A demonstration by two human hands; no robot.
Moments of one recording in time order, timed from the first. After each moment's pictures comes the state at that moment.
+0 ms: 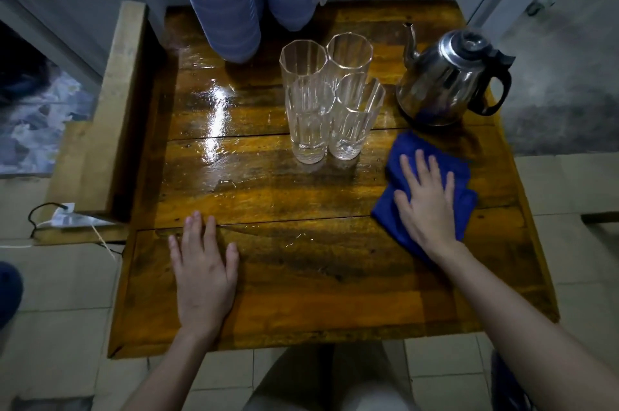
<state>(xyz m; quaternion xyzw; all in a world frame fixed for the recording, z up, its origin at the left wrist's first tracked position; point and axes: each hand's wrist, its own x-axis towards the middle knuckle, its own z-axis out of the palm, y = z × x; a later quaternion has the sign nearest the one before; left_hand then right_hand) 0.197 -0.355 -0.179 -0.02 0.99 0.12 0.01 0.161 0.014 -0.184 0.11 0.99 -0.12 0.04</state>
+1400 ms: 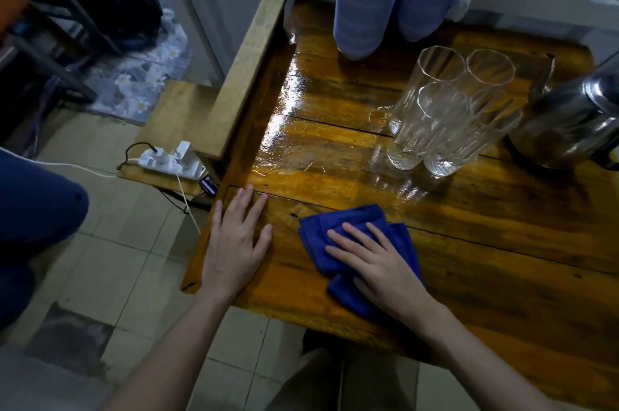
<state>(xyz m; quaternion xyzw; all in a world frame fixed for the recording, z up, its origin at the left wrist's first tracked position) 0.206 -0.431 -0.180 0.00 0.99 0.13 0.01 0.203 -0.147 -0.185 -0.39 0.91 -0.13 0.08</state>
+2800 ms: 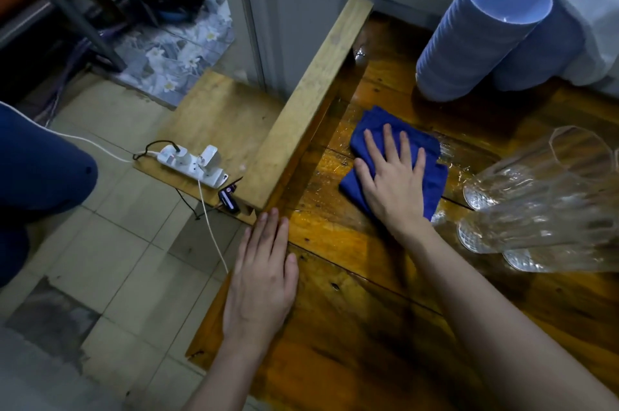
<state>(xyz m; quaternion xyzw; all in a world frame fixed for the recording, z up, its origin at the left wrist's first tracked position) 0.168 -0.434 -0.187 -0.11 0.98 0.17 -0.03 -0.031 -0.269 -0.194 -0.14 0.99 -0.07 0.03</state>
